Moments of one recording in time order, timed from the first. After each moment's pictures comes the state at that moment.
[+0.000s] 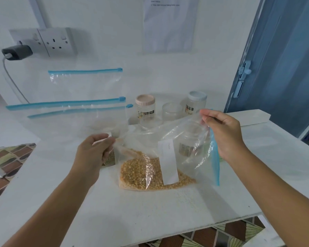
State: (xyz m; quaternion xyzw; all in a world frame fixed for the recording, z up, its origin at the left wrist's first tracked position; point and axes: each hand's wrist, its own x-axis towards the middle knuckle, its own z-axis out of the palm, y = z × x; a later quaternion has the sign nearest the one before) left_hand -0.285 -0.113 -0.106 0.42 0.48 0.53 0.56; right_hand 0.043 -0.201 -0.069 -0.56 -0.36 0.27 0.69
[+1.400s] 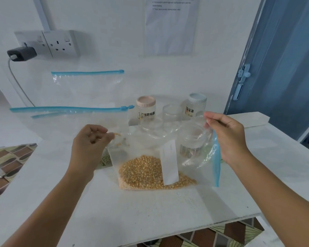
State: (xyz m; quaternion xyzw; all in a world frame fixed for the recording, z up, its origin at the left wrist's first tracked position) left_hand -0.290 -0.126 -0.084 0.56 0.48 0.56 0.38; right_hand 0.038 -0.214 -0.062 -0.58 -0.33 0.26 0.70
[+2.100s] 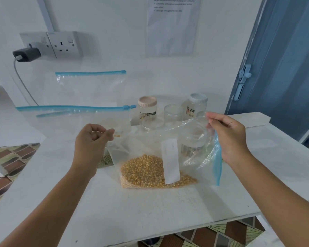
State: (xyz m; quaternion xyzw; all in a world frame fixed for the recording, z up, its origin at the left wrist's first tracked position) left_hand -0.290 -0.122 -0.081 0.53 0.50 0.56 0.40; right_hand 0.040 -0.215 -0.068 -0.57 -0.31 0.26 0.71
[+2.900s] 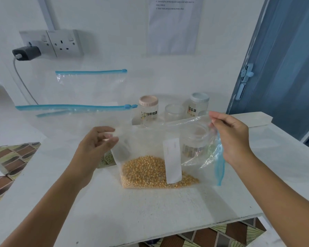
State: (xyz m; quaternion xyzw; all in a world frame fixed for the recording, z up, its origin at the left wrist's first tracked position) left_hand -0.312 -0.129 -0.093 0.61 0.40 0.48 0.49; right_hand 0.041 -0.210 -0.071 -0.58 -0.31 0.24 0.72
